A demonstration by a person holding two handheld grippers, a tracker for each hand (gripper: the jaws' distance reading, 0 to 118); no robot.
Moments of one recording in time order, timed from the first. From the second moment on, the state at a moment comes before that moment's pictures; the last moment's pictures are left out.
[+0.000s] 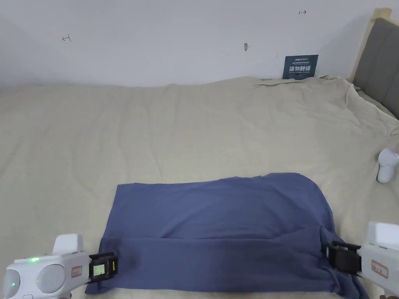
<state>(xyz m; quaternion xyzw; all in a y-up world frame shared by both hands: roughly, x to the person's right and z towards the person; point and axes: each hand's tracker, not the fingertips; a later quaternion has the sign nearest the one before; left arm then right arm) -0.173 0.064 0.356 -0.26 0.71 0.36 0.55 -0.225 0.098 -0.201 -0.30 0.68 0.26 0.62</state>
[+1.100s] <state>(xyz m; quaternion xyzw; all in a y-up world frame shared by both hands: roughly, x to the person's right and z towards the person) -0.185 0.153 0.283 -0.07 0.78 0.07 0.62 -0.208 0.196 -0.118 -0.05 0.72 0.09 0.68</state>
